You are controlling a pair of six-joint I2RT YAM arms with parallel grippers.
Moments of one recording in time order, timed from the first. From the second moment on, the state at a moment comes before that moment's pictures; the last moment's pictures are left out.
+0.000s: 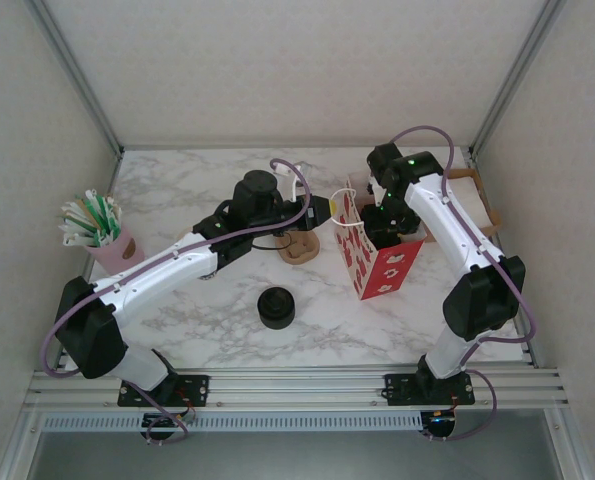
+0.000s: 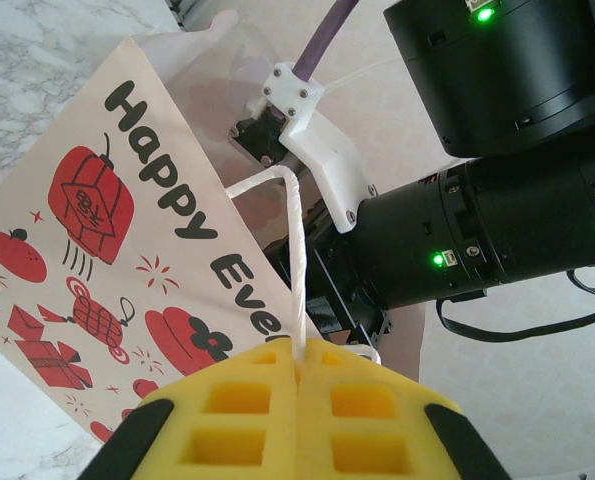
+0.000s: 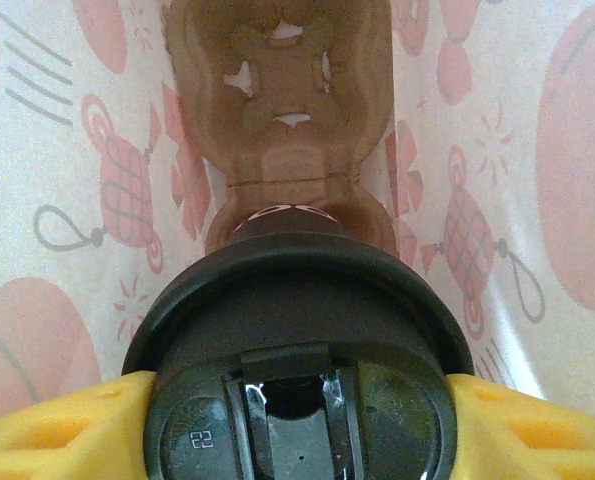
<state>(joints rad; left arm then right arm) -0.73 1.49 1.25 -0.03 0.36 -0.79 0.39 1.70 1.69 -1.44 0.02 0.18</state>
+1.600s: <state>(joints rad) -0.73 1.49 1.25 -0.03 0.36 -0.79 0.39 1.72 1.70 -1.48 0.02 0.18</state>
